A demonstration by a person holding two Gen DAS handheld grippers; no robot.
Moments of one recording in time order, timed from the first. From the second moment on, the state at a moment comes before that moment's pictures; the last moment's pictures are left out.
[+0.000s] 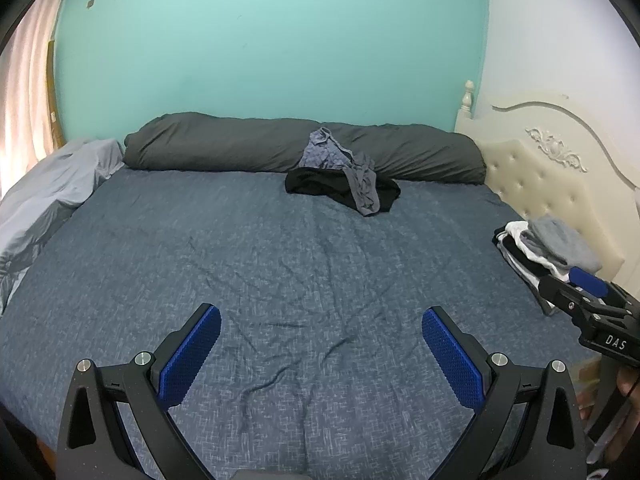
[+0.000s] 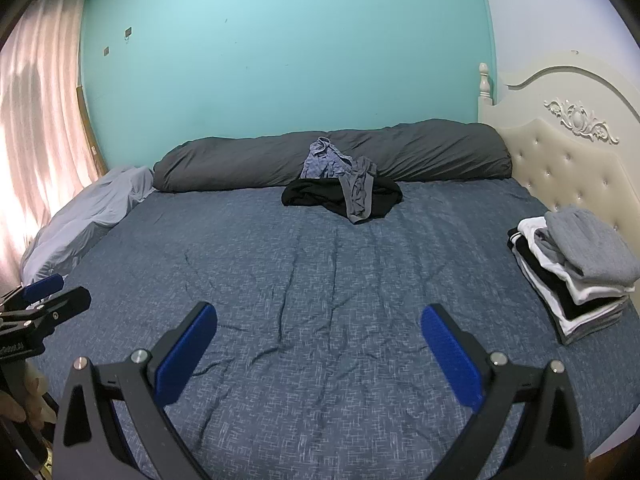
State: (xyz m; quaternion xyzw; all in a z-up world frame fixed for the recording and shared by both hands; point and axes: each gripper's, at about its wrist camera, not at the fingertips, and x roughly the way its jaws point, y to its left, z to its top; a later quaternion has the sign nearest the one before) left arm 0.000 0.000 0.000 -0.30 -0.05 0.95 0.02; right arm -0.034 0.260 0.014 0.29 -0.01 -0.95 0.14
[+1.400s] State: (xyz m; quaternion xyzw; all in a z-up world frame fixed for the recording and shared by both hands) left arm -0.003 0.007 0.006 -0.31 -0.05 0.95 0.02; right arm -0.036 0.268 0.015 0.30 -0.01 -0.95 0.13
